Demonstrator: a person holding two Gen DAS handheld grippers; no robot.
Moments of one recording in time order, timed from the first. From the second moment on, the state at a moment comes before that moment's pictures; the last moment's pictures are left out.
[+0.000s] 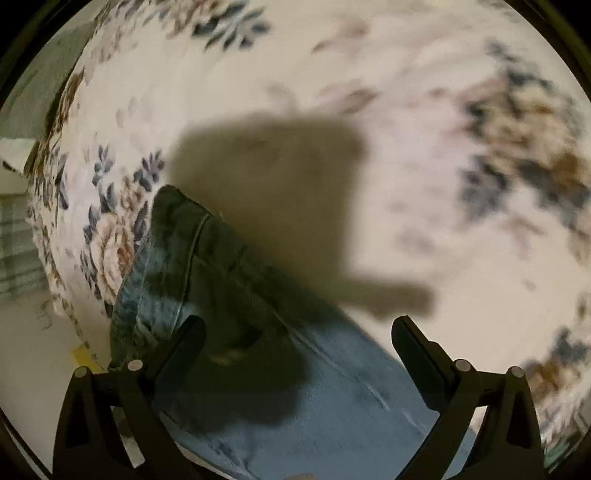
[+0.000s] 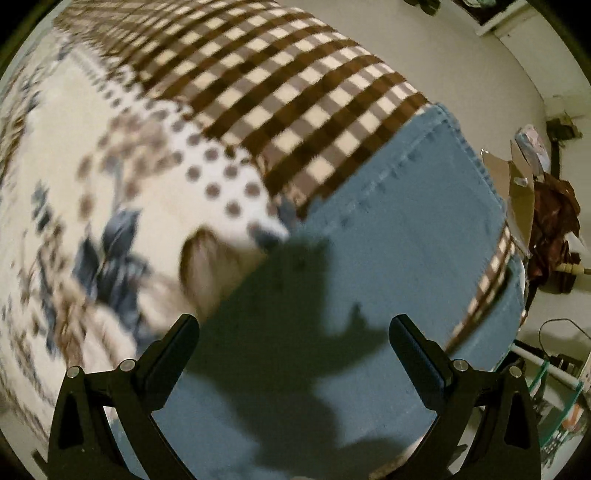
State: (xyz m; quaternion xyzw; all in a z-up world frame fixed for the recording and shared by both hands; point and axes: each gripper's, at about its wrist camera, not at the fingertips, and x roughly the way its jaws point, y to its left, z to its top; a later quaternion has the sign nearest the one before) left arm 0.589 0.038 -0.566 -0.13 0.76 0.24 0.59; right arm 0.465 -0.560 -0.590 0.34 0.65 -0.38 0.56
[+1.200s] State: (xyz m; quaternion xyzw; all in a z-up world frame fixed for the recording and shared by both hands) left arm 0.219 0.134 -0.511 -0.27 0.62 0.17 0.72; right arm 0.151 -0.525 -0.569 0.38 0.60 -0.31 0.63
